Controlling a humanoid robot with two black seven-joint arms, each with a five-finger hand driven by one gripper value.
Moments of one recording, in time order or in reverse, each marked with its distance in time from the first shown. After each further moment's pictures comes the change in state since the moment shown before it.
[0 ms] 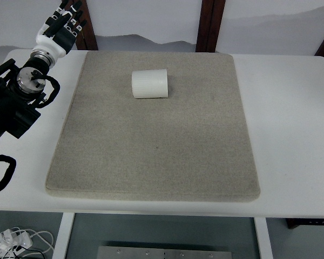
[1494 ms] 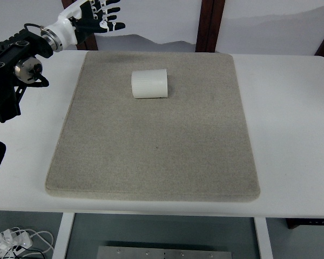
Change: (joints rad) left arm -0.088 0.055 0.039 -0.084 0.934 -0.160 -0.137; right arm 0.000 0.000 0.000 0.000 0.000 0.000 0.000
